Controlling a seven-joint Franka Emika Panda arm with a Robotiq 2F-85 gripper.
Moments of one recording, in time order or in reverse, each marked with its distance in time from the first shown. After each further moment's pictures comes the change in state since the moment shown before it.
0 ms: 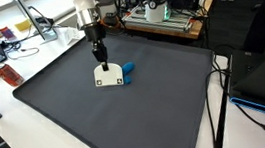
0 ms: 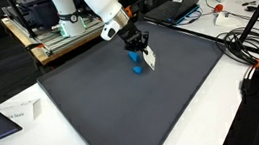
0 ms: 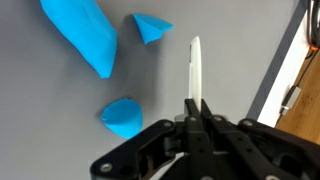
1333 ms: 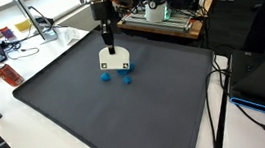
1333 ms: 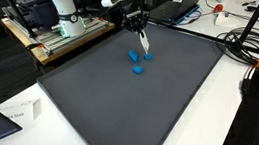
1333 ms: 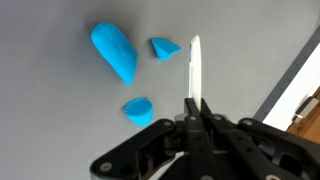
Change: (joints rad) arm 0.220 -0.242 -0.153 -0.173 -0.751 0.011 0.776
